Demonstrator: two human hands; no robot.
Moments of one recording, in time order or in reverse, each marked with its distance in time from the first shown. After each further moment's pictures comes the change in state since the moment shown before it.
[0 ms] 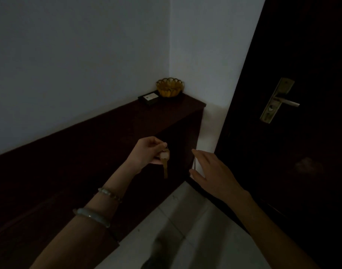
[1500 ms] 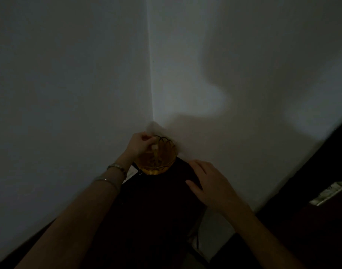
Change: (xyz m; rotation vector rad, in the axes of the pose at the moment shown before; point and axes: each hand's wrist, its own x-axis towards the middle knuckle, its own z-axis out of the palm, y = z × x) left_hand 0.597 0.056 -0.079 0.290 0.111 0.141; right_hand 0.453 0.207 0.033 -0.079 0.090 0.000
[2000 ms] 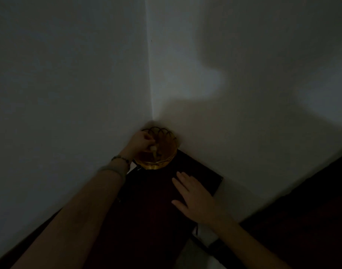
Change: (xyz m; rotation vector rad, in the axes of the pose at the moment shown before) left_hand 0.045 -0.054 0.015 0.293 -0.184 -0.121; right_hand -0.007 0.009 0.094 0.011 -0.339 -0.051
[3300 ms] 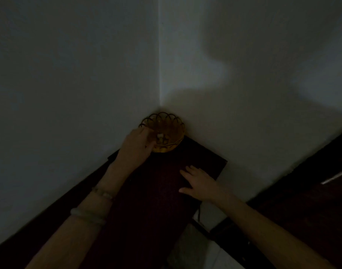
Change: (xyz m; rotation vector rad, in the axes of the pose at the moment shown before) left_hand -0.147 0.013 -0.022 0.369 0.231 0.369; right_hand 0.004 -0.005 0.010 -0.027 -0.339 0.139
